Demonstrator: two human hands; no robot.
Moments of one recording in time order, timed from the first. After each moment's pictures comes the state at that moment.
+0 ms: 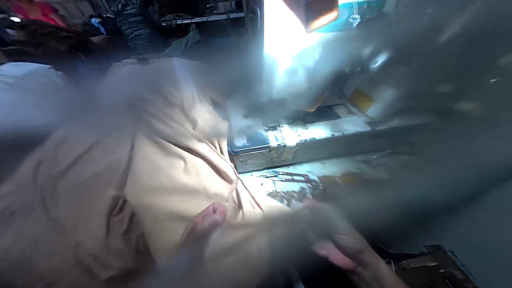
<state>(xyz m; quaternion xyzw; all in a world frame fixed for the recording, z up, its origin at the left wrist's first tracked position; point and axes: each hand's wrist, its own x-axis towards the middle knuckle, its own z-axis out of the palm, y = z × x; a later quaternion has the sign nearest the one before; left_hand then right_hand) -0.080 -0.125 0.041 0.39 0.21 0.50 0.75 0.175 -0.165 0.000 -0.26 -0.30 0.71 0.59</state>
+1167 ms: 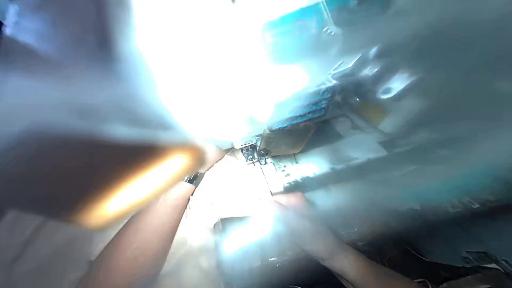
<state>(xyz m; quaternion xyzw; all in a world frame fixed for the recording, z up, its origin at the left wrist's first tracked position) 0.023 0.105 0.104 0.88 0.43 0.18 0.05 0.177 -0.057 0.023 -0.33 -0.50 0.50 0.62</state>
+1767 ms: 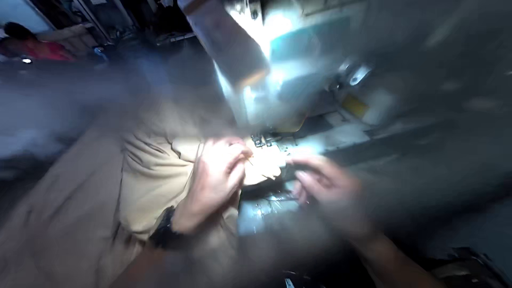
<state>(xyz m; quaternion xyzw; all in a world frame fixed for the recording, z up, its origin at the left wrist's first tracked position) -0.007 0.020 0.099 0.90 0.28 0.33 0.02 0.199 -0.086 0.039 -0.42 -0.58 0.19 0.67</state>
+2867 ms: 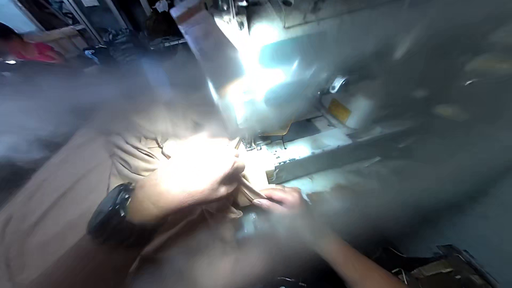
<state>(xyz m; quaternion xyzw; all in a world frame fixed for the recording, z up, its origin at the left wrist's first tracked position) -0.007 0.025 0.164 0.98 0.11 0.07 -0.15 0.177 -0.069 -0.009 -0.38 -0.66 0.19 0.62</state>
